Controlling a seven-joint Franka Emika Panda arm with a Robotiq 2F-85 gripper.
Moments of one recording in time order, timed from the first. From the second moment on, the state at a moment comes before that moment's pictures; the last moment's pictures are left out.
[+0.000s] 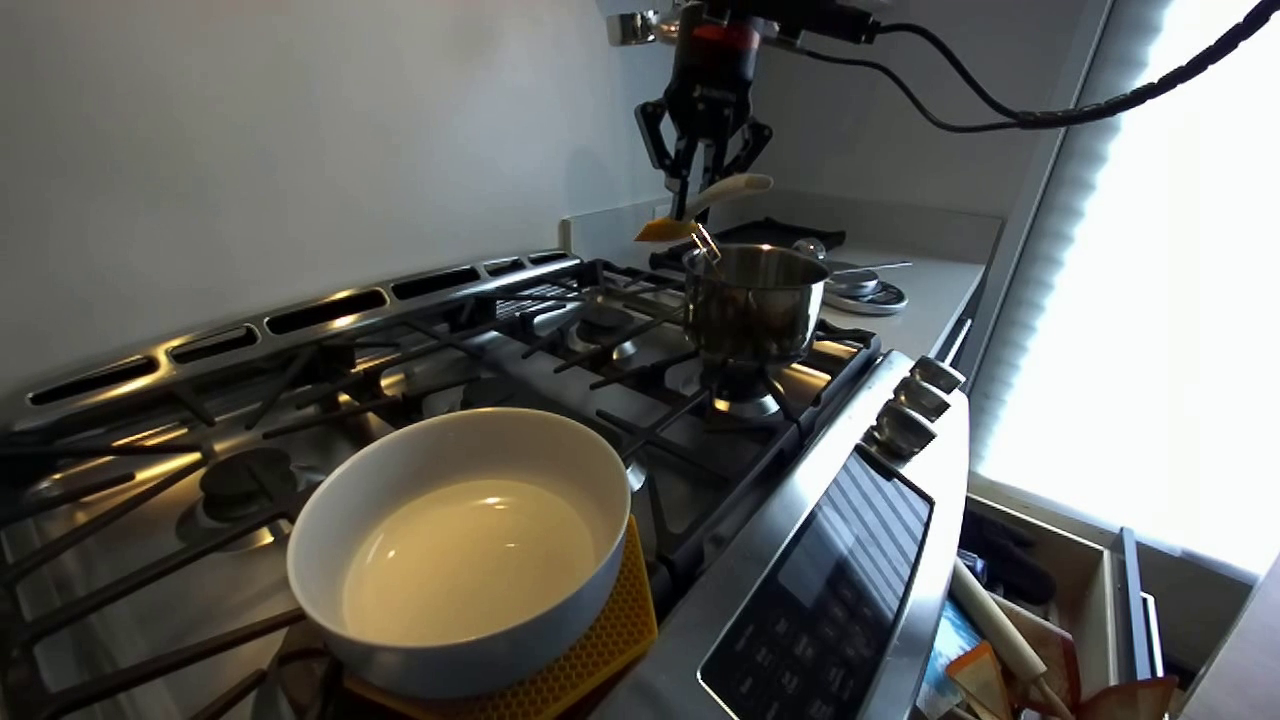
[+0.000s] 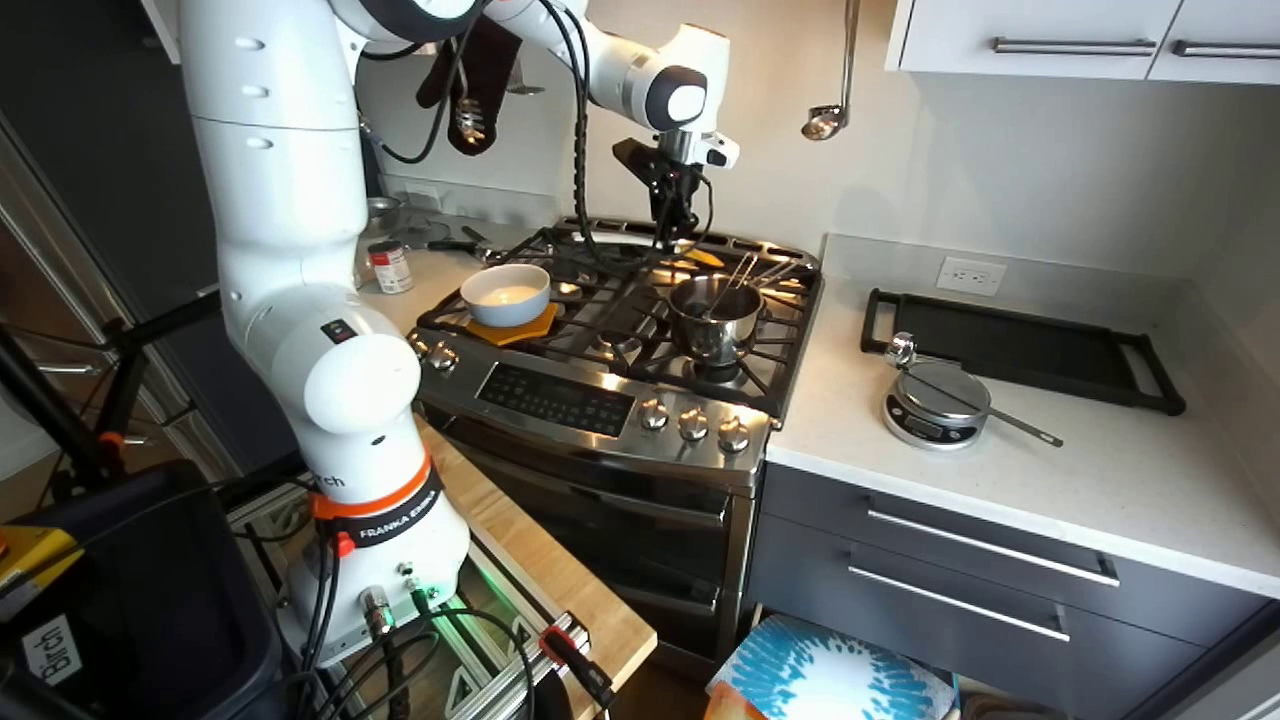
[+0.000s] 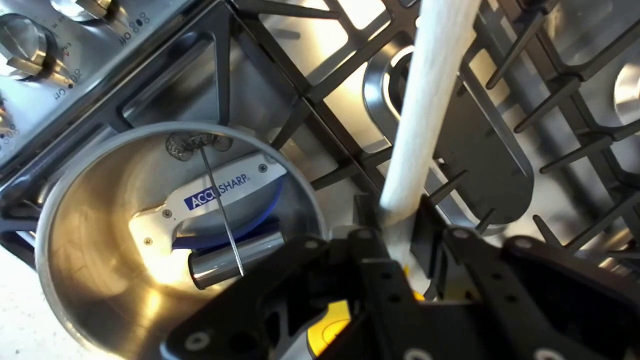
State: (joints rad) arm 0.03 0.21 0.04 -1.94 0.19 2.10 0.27
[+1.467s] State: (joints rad) arm 0.14 0.66 0.17 -1.45 0.12 2.25 -0.16
